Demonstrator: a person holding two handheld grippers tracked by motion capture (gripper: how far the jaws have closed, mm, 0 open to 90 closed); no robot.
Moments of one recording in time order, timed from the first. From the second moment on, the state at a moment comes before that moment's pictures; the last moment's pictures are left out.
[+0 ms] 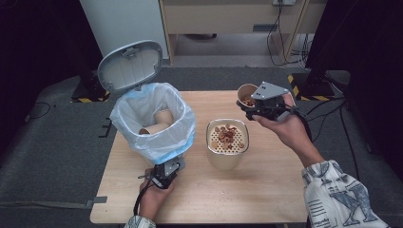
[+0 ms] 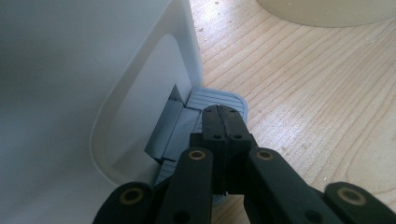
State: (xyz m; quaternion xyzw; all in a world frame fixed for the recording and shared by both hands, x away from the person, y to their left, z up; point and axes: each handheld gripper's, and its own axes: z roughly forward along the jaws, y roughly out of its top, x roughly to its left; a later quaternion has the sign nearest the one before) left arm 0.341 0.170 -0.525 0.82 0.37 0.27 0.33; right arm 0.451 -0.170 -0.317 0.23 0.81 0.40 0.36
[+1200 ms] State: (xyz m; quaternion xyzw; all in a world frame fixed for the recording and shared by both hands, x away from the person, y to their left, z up) left arm 0.343 0.171 -0.525 0.83 0.36 0.26 0.33; right arm 0.451 -0.152 -0.301 0.13 0.83 0.31 0.45
